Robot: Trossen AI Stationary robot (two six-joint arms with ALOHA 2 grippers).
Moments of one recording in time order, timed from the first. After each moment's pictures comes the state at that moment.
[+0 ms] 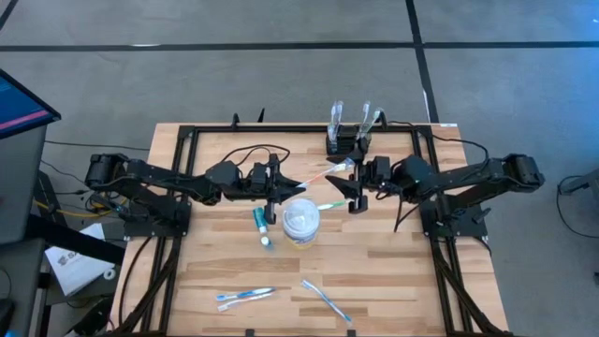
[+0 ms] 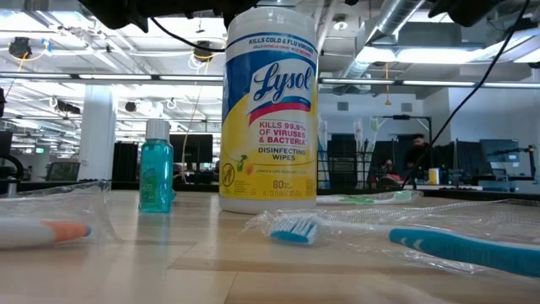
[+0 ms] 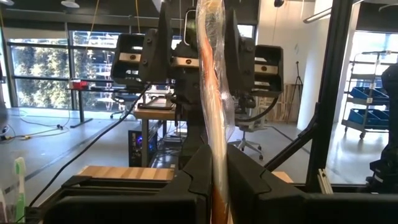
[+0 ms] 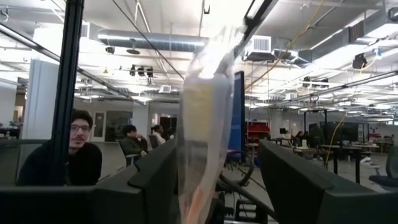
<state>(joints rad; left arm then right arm) -0.01 1.39 0.74 0.85 0.00 -0.05 0.03 1.27 0.71 1.02 0.05 -0.06</state>
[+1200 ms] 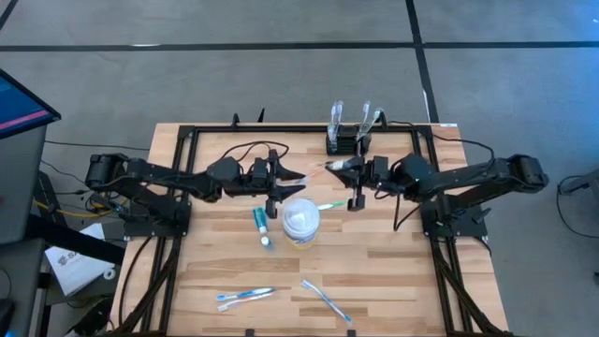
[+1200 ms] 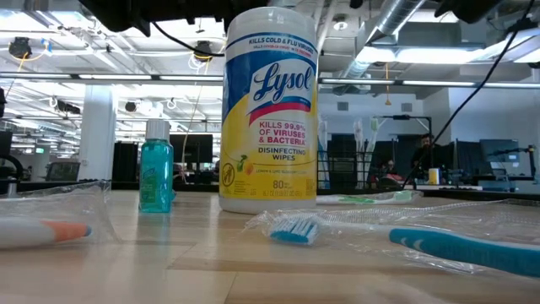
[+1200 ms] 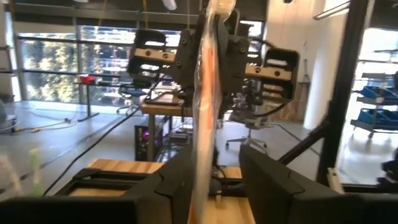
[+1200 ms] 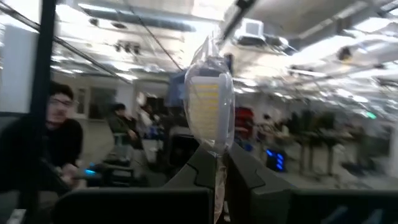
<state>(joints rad) 0.04 1.39 0.74 0.83 0.00 -0.06 0.02 1.22 0.71 0.89 0.11 -0.13</state>
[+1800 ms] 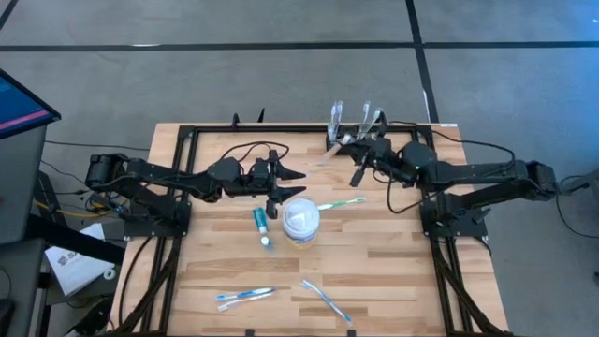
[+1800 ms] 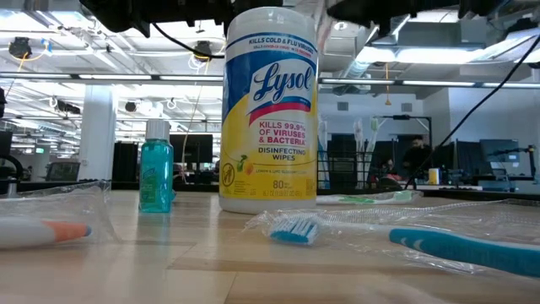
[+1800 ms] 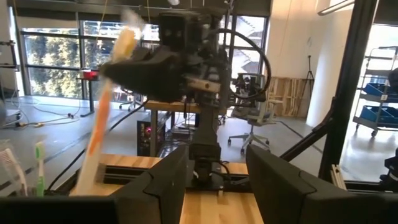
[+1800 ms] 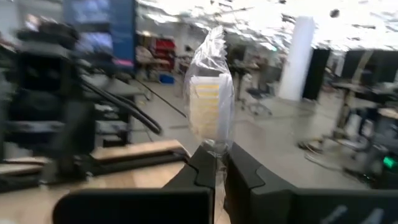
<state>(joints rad) 0.04 1.39 0.74 0.81 0.00 -0.07 -0.11 1.06 0.71 0.44 0.39 -0.13</state>
